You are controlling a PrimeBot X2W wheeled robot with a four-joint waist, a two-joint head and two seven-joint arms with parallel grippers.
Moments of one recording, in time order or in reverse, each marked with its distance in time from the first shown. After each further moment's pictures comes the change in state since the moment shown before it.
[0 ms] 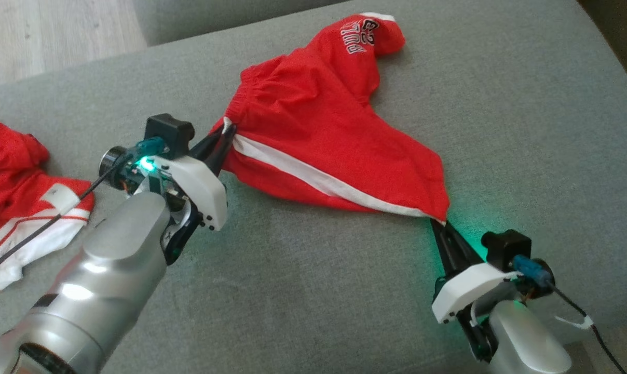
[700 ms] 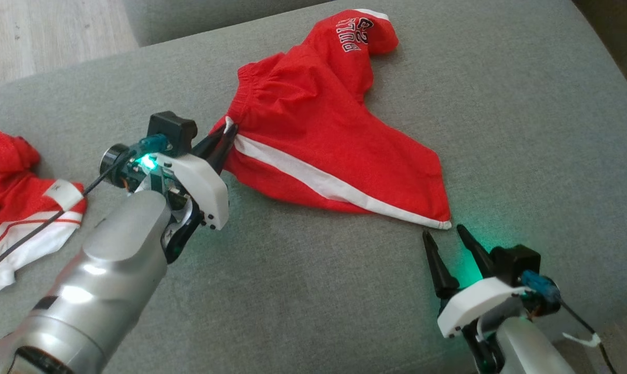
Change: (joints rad) left arm 0.021 0.000 0.063 -0.038 0.060 0.000 0.049; right arm 0.098 0.000 -0.034 -0.110 0.017 0.000 0.036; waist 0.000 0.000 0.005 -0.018
